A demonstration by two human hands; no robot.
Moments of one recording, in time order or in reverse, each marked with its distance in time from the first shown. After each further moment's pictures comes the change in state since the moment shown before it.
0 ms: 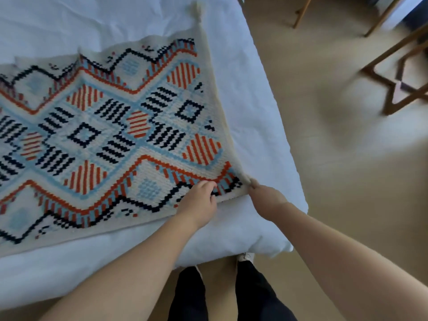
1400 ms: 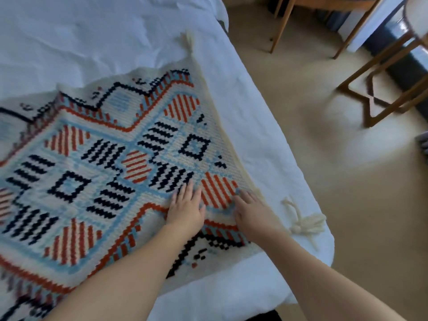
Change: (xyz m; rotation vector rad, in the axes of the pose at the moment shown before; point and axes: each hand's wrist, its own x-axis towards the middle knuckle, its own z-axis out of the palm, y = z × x) left_hand 0.115 -0.098 -0.046 0.368 -0.095 0.031; right_hand 0.069 -0.079 -0.051 0.404 0.277 0.050
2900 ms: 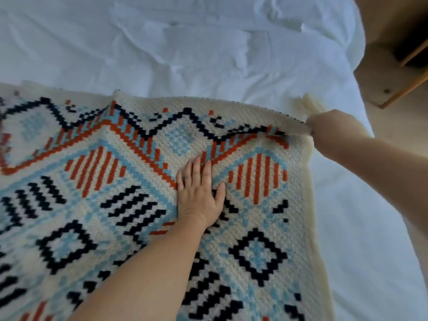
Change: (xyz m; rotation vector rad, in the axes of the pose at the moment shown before) left_hand 0.240 -0.139 -0.084 -0.178 0.538 -0.398; right_hand 0.410 -0.059 -0.228 -0.531 0.343 -0.186
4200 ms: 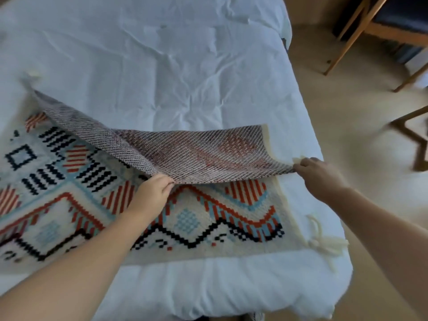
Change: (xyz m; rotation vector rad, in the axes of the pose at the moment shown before) left_hand -0.301 -0.101 -0.152 -0.312 -0.014 0.252; right_hand -0.404 -0.001 -0.006 0.043 0.053 -0.160
